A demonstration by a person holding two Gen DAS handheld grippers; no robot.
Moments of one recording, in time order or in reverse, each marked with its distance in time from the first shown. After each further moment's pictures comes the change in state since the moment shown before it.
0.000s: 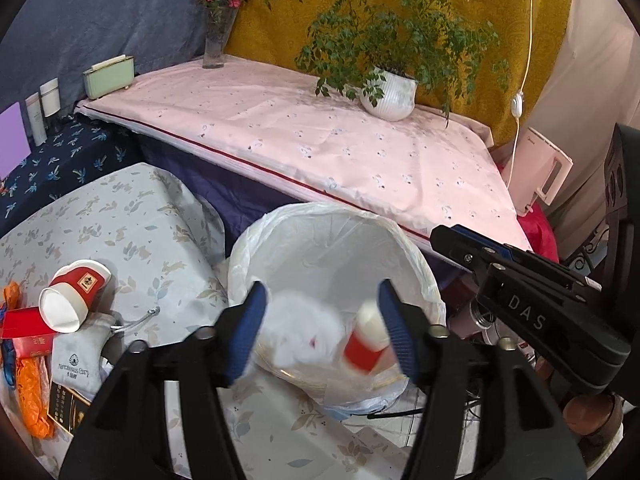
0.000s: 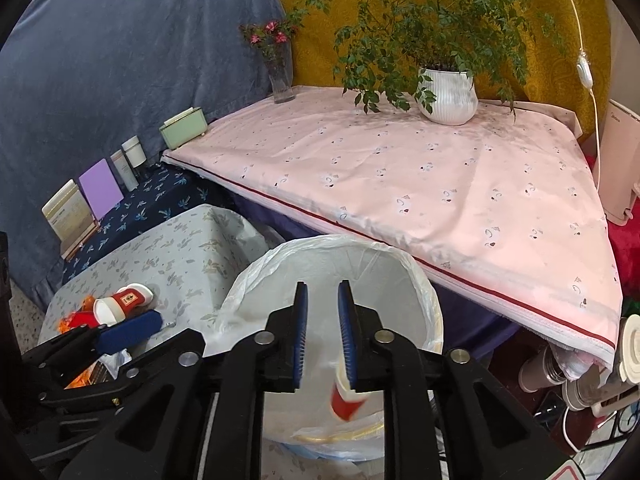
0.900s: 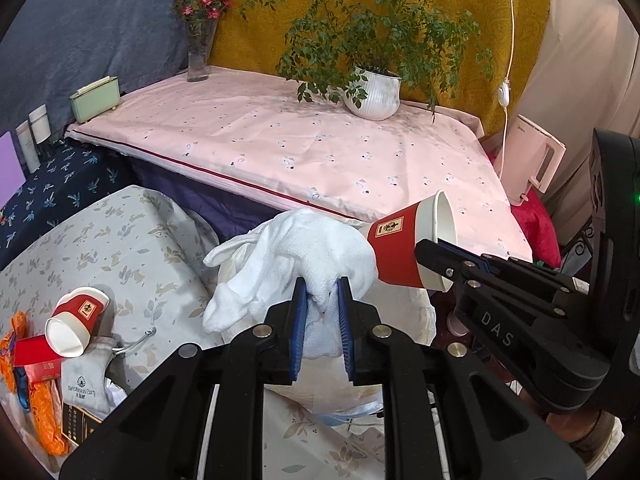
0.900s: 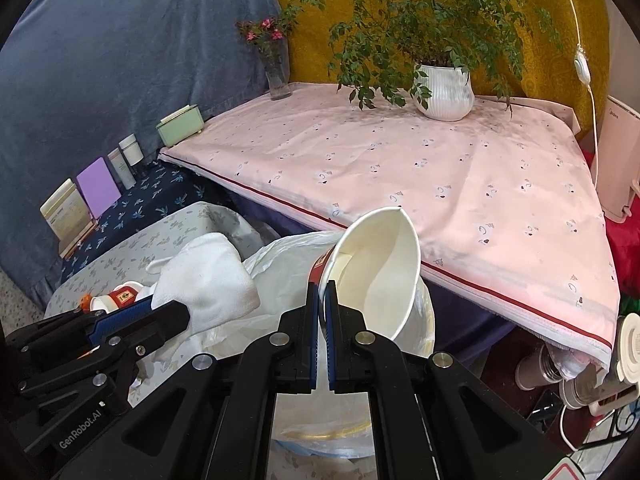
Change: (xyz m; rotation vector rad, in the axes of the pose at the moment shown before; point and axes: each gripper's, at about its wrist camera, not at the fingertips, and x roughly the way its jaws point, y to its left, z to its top) left arm -0.001 -0.023 0.012 0.078 0.006 0.003; right arm 0.001 -0.005 0.000 0.002 0.017 -0.005
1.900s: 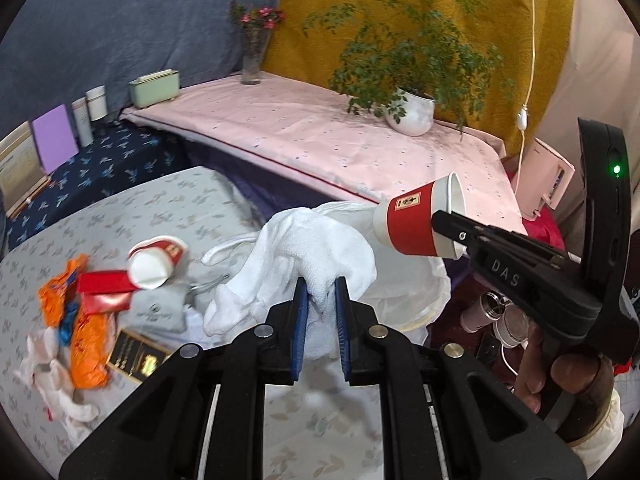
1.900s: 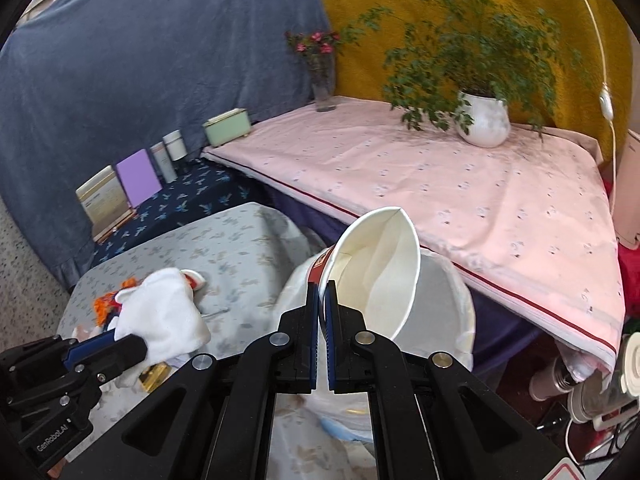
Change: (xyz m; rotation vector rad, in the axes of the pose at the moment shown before) left arm -0.087 0.027 -0.041 -0.088 -0.042 0.095; right arm -0.040 0.046 -0.010 -0.080 -0.042 0.086
